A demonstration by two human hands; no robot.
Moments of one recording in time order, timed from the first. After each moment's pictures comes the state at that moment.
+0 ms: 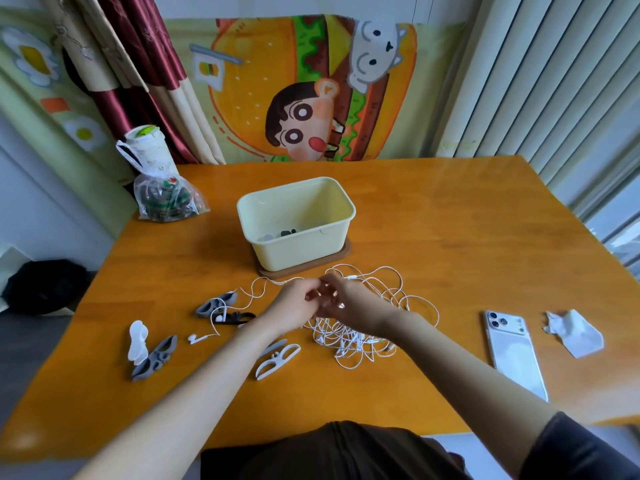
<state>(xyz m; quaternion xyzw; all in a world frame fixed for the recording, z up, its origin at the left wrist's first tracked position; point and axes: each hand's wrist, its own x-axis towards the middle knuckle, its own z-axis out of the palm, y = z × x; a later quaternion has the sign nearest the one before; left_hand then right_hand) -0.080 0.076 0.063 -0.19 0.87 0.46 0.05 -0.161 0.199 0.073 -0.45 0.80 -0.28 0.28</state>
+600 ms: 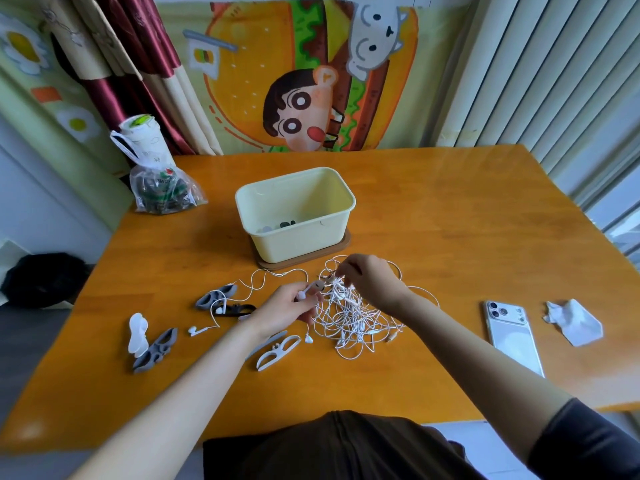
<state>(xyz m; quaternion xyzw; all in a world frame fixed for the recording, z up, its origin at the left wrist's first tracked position) -0.058 0.066 0.049 -0.20 0.75 0.62 0.08 -0.178 0.203 0.077 -0.35 0.85 -0.33 0.19</state>
